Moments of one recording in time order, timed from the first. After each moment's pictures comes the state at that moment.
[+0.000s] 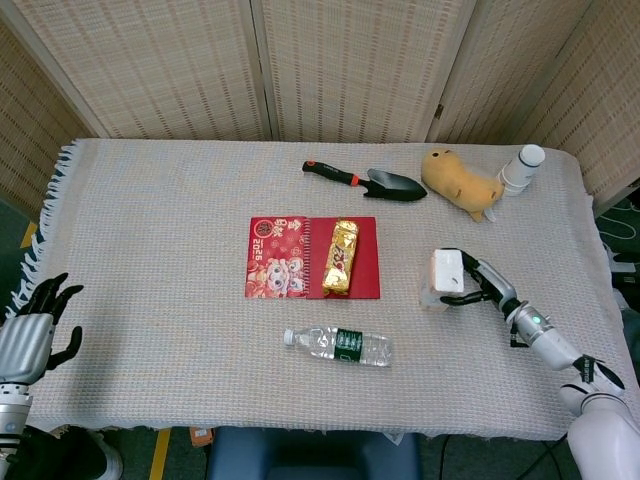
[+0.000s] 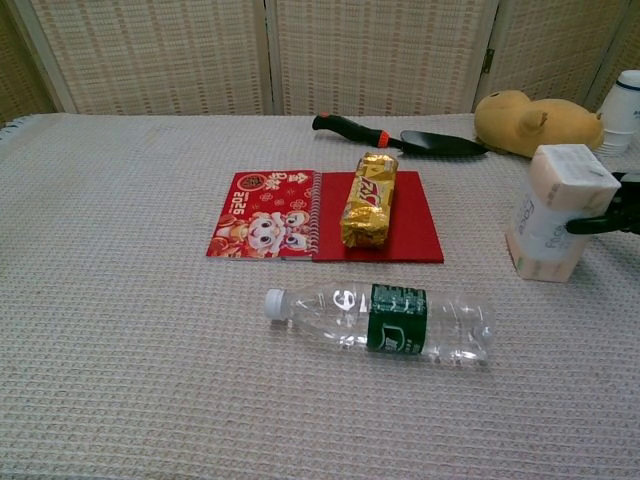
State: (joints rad) left arm -0.20 -1.05 -0.09 -1.74 1.33 1.35 0.09; right arm 0.62 -1.71 -0.19 -0.32 -1.73 1.00 2.03
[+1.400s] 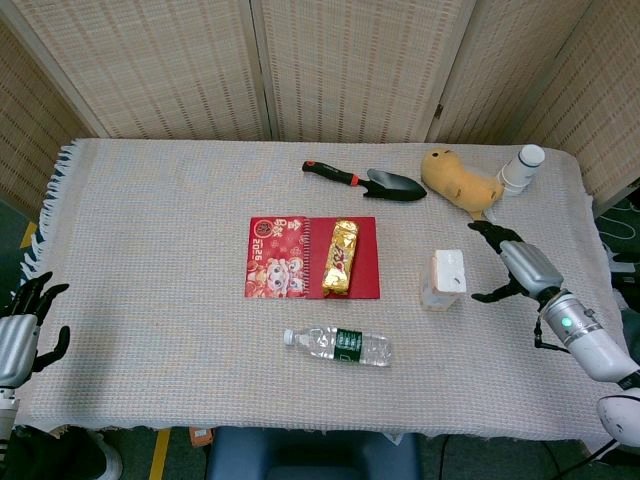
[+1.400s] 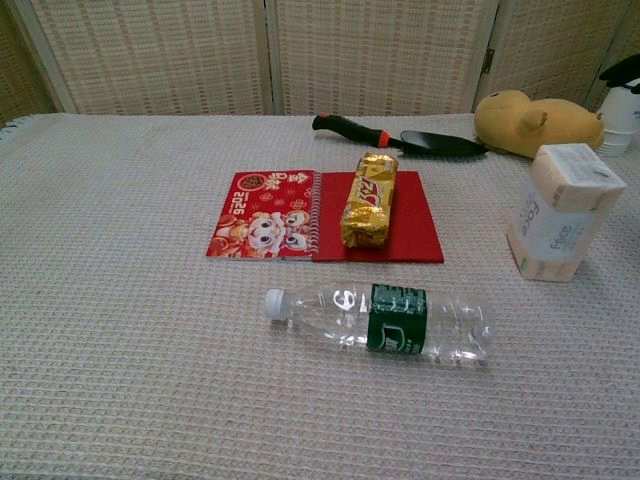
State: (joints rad) left arm -0.17 -1.01 -0.10 -1.78 1.33 1.38 0.07; right arm 0.72 -0.95 -0.07 -1.58 -1.19 0.90 0.45
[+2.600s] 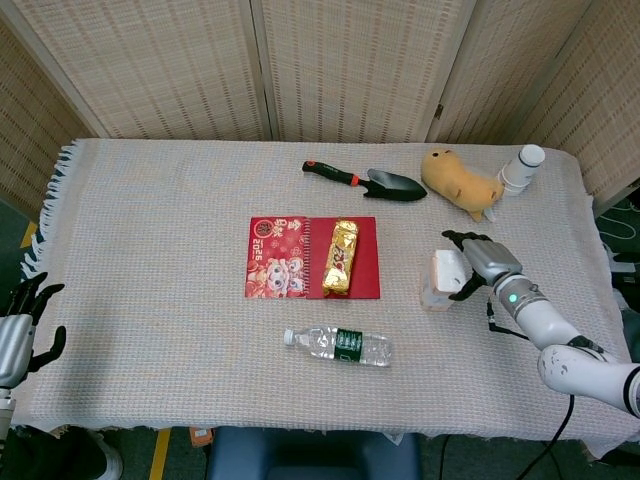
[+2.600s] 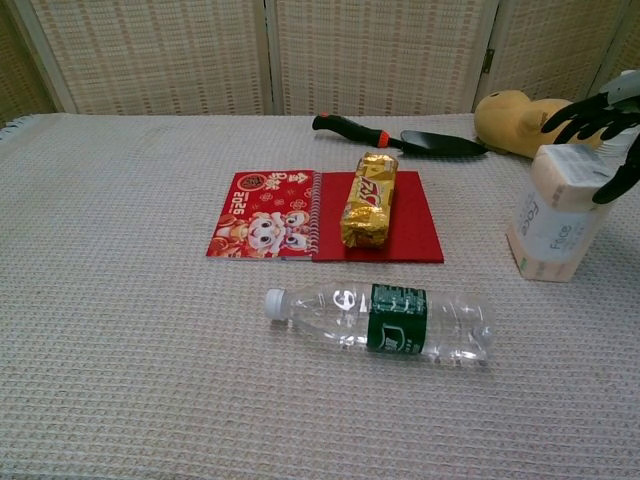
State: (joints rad) left arm -0.17 -1.00 -0.11 -1.79 1.31 1.37 0.06; right arm 0.95 -0.98 0.01 -1.66 -0.58 0.56 -0.09
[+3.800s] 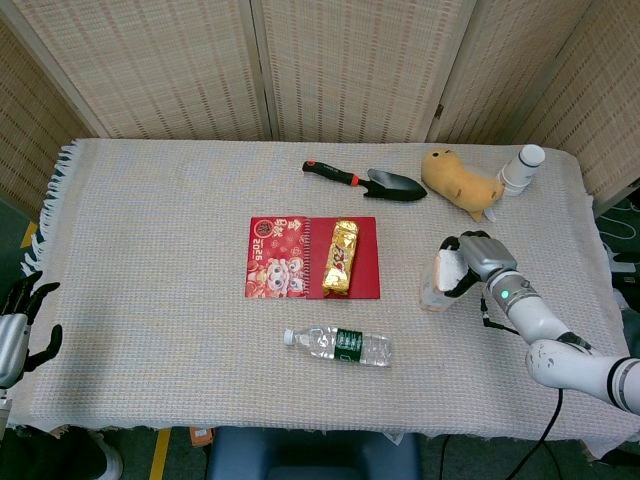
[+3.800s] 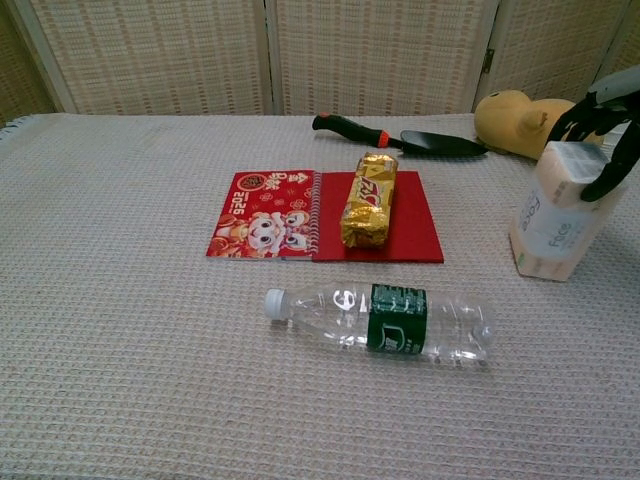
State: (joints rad) left arm -0.17 -0.99 -0.11 -1.79 1.30 1.38 0.05; right arm 1.02 -1.02 -0.04 -1.65 -0.50 0.62 -0.16
